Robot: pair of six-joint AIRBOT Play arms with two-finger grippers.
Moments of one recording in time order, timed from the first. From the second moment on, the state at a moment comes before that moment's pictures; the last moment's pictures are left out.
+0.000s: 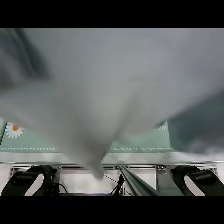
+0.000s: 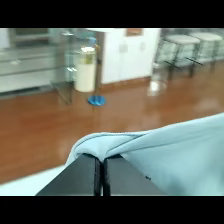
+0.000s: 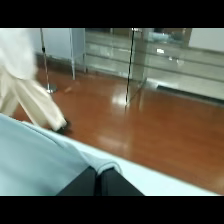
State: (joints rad) left arm -0.04 -0.64 2.00 1.11 -1.39 -1.54; right arm 0.14 -0.69 2.12 -1.27 1.54 1.54
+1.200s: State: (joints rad) left arm -0.10 -1.30 1.18 1.00 -0.86 -1.49; right arm 0.03 -1.69 1.84 -1.04 1.16 1.45
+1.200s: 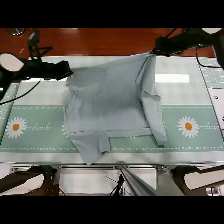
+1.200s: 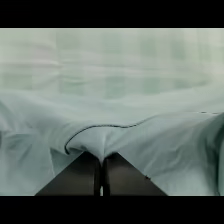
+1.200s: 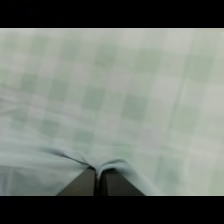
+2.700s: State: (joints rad) left arm 0.20 -1.09 0.33 0.64 -0.97 -1.21; right arm -0.42 -0.88 0.51 -0.88 1.14 1.28
